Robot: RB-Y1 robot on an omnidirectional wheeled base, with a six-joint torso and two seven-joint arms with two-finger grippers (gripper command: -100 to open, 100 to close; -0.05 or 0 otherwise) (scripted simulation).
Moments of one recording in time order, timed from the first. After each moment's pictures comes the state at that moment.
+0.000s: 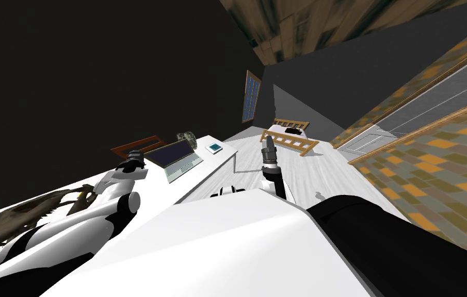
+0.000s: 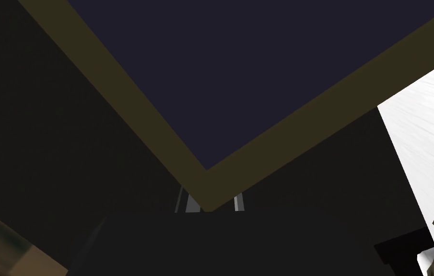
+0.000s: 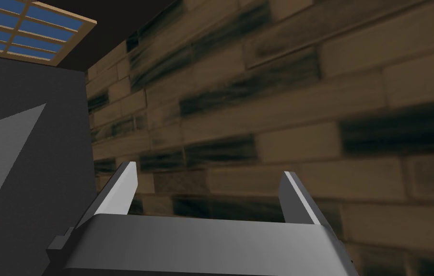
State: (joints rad) left arm -0.49 0.74 0.48 -0.63 -0.38 -0.11 0.19; right arm 0.54 -0.03 -0.01 -2.38 0.10 -0.44 0.17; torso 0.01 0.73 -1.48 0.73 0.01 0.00
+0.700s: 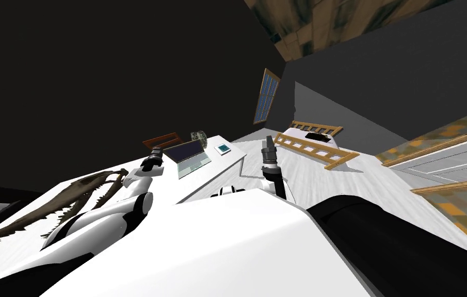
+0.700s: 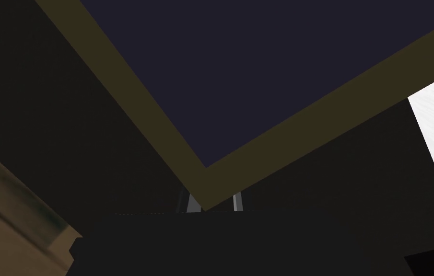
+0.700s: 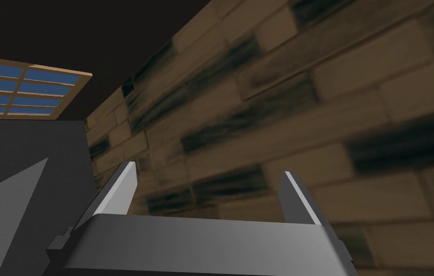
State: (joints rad) left arm -0.49 0.64 0.34 -0.70 -0.18 -0.27 0.01; right arm 0.54 -0.03 -0.01 -2.38 0.10 -0.44 0.17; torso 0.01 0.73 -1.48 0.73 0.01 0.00
